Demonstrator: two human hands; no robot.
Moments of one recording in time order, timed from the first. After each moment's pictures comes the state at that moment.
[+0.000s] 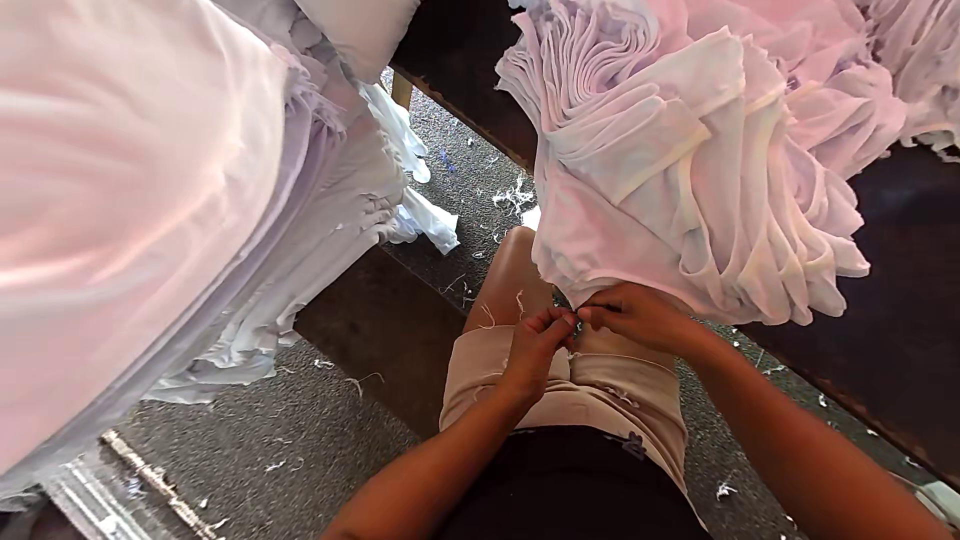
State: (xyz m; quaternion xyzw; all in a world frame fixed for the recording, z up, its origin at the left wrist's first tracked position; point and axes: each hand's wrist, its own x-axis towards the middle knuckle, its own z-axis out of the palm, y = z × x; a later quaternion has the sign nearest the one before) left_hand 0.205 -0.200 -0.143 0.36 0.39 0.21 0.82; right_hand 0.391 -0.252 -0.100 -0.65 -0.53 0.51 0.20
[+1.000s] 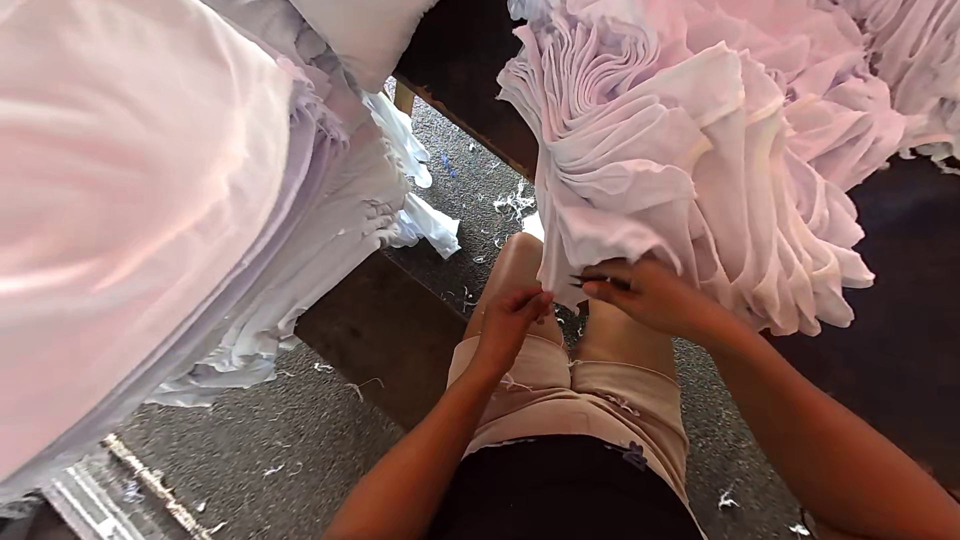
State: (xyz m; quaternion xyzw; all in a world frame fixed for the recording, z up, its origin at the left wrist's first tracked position) left_hand 0.197 -0.149 -0.144 0.55 0.41 0.20 0.70; right_hand 0.401 -0.229 -0.068 -0.68 -0.59 0.38 0.22
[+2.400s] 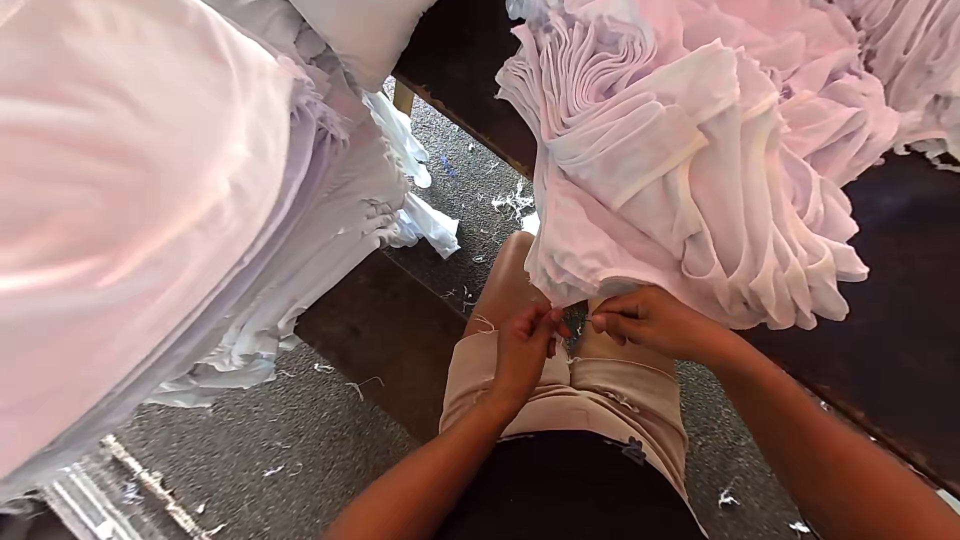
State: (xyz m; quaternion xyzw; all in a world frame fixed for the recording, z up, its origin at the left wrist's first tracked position) left_hand 0.196 -0.192 -0.135 0.53 0.40 0.25 0.71; right_hand 0.400 -0.259 -0.085 -0.64 -0.55 0.50 0.20
